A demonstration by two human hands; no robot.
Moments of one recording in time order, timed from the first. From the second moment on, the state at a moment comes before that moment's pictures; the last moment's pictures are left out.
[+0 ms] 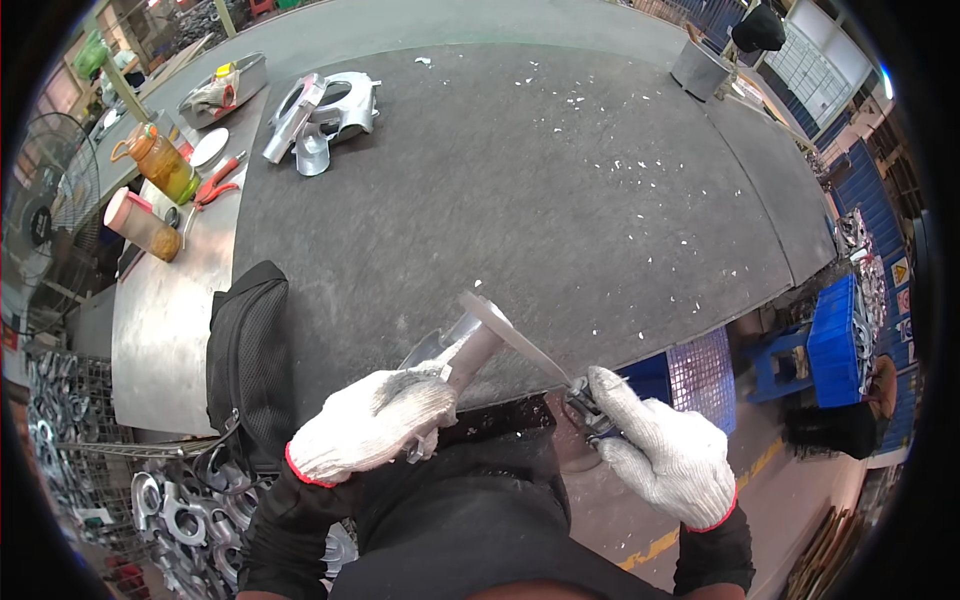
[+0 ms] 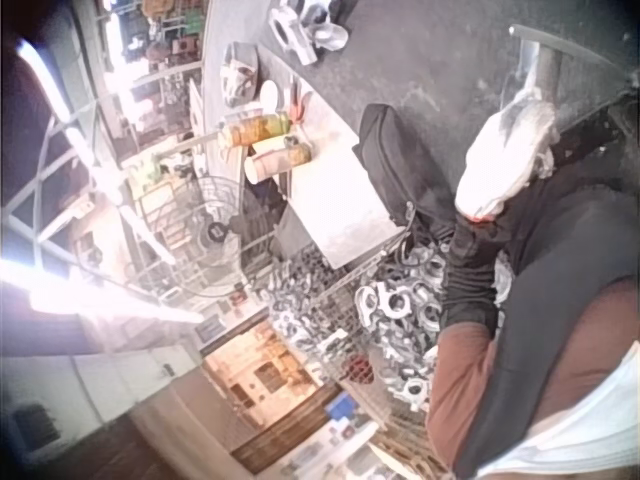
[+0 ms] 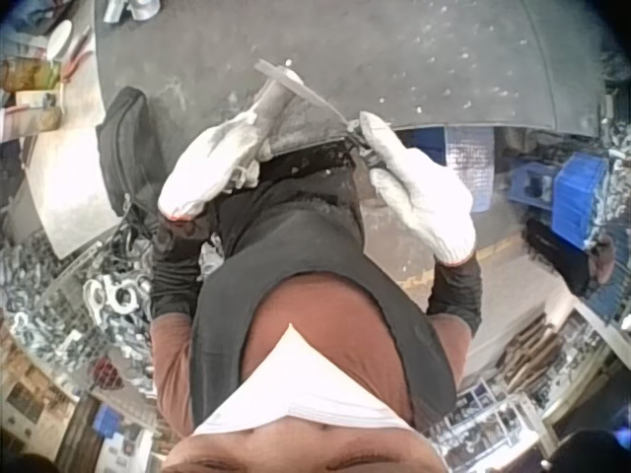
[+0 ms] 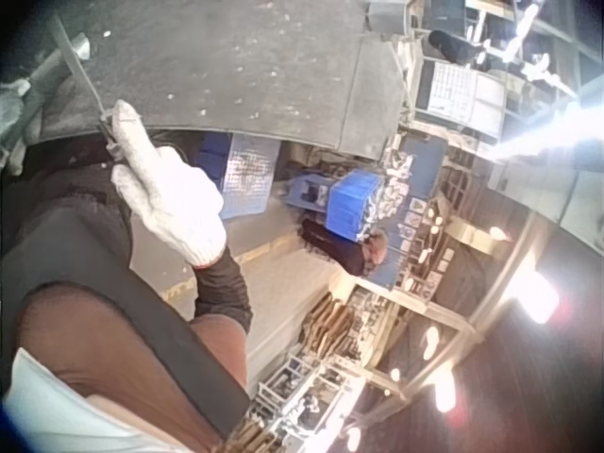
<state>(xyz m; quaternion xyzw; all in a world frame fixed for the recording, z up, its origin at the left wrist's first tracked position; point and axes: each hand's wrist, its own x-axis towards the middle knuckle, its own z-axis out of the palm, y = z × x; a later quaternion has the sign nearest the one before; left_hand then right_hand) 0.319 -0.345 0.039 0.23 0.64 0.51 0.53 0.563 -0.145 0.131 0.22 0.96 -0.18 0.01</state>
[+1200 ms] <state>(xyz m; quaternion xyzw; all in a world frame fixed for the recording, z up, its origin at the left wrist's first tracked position) 0.321 -0.341 0.050 0.19 0.60 0.54 0.55 0.549 -0.145 0.117 0.16 0.98 -0.14 0.03</state>
